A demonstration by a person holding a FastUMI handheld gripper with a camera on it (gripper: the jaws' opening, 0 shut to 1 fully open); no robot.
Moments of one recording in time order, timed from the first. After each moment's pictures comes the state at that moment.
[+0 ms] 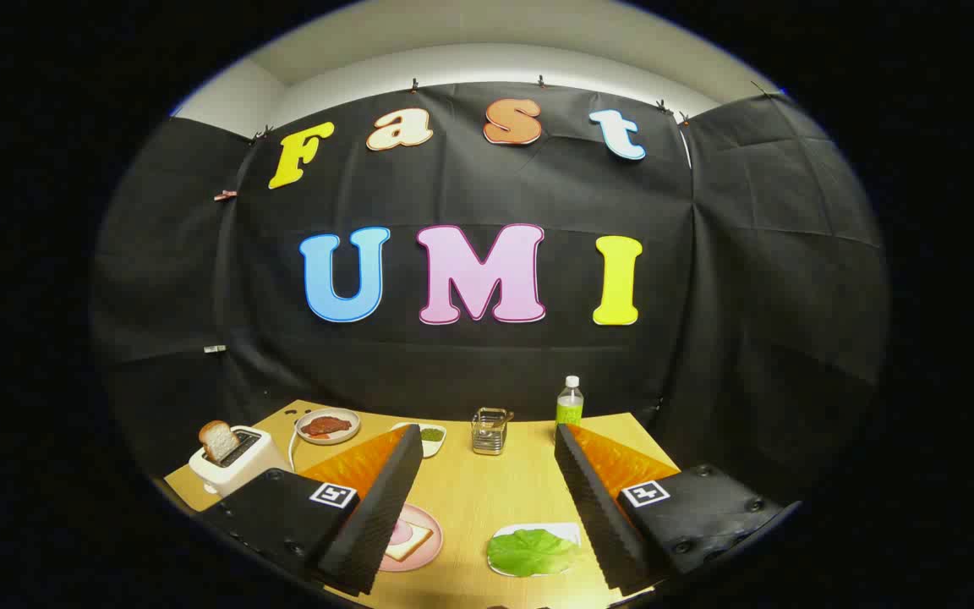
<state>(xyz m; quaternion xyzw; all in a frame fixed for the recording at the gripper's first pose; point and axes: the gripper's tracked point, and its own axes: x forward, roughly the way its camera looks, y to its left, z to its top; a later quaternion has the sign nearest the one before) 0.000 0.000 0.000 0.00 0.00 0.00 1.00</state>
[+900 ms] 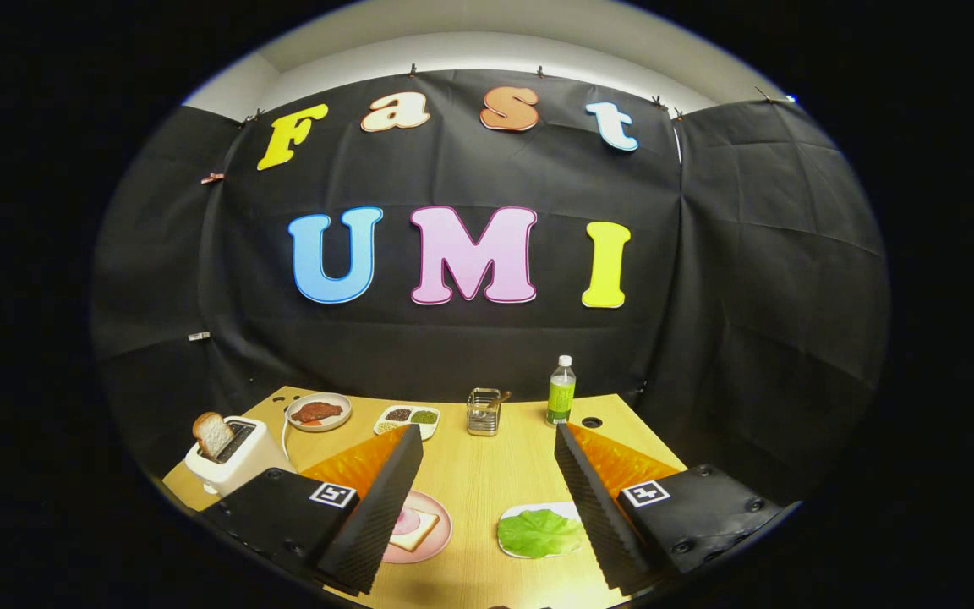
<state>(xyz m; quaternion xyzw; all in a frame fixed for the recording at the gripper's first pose) -0.015 0.030 -0.020 0.00 0.04 -0.04 1.00</state>
